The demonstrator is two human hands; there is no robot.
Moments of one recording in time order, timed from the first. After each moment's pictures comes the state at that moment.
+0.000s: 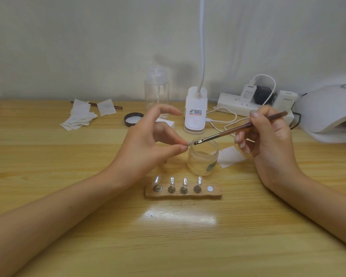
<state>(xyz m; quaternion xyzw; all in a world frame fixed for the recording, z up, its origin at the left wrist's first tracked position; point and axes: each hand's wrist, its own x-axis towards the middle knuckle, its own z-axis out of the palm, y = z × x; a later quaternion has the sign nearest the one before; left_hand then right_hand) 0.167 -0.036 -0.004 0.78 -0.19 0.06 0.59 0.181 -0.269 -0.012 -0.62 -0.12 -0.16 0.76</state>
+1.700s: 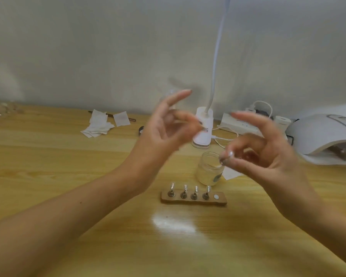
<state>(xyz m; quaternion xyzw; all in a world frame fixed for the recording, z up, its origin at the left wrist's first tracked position) 0.147 -0.030 0.028 0.61 -0.25 0.06 0.75 0.116 -0.245 0.034 -0.77 -0.28 -0.13 0.56</state>
